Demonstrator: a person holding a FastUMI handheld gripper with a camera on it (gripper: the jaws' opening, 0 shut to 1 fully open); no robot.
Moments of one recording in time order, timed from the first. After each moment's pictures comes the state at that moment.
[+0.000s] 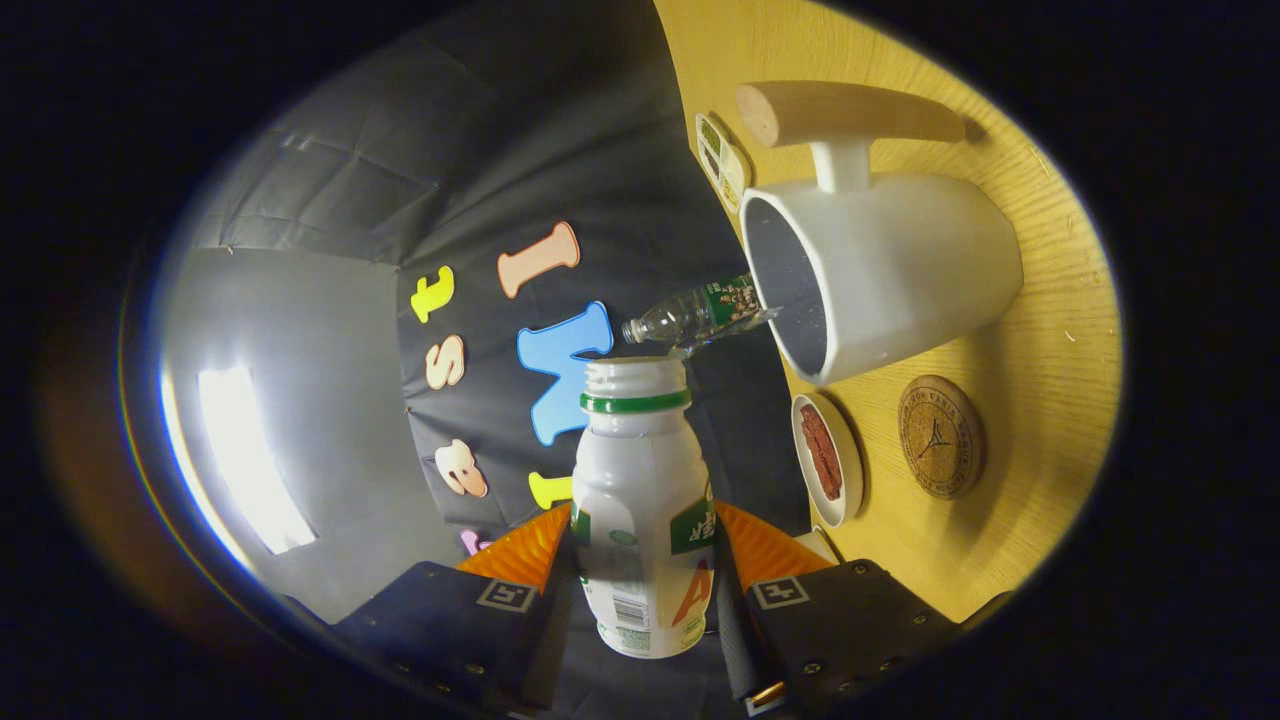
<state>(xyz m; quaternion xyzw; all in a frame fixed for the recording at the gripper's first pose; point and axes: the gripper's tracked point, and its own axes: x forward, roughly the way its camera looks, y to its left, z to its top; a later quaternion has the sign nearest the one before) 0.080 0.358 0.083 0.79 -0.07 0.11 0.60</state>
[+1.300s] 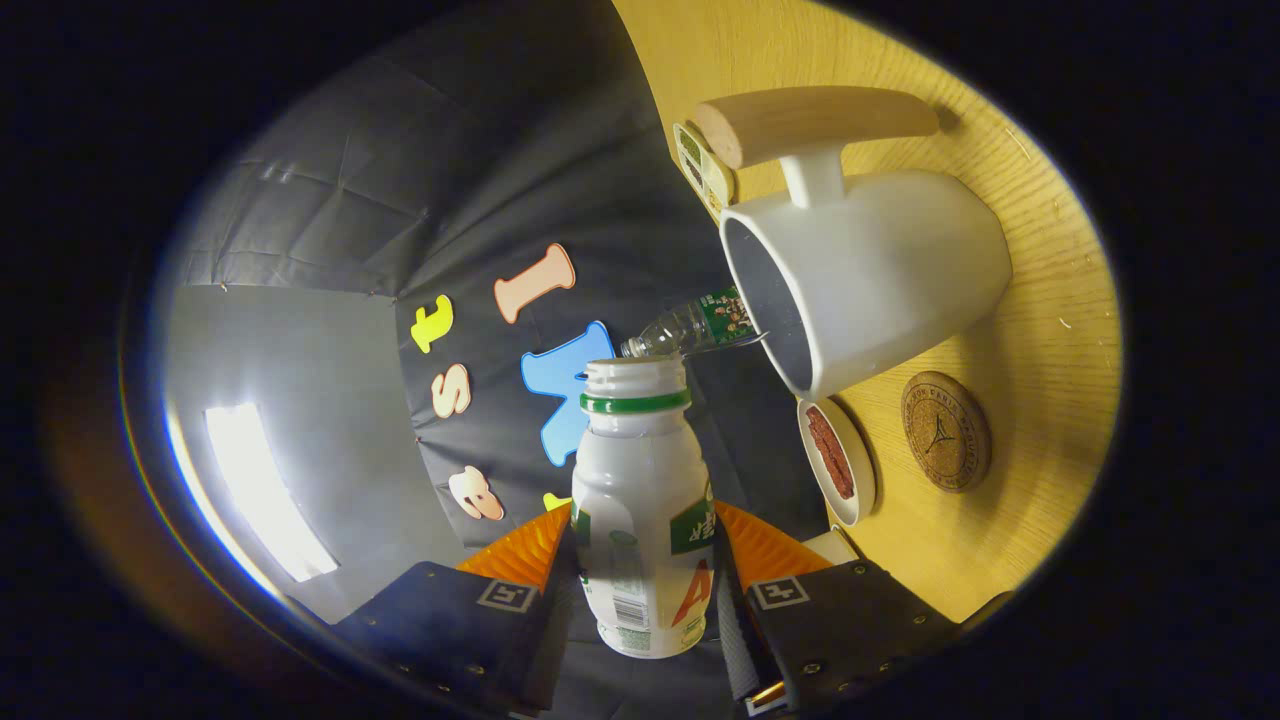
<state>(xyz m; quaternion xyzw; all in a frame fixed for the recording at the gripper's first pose) 0.078 0.345 0.079 0.81 -0.08 0.10 0.57</state>
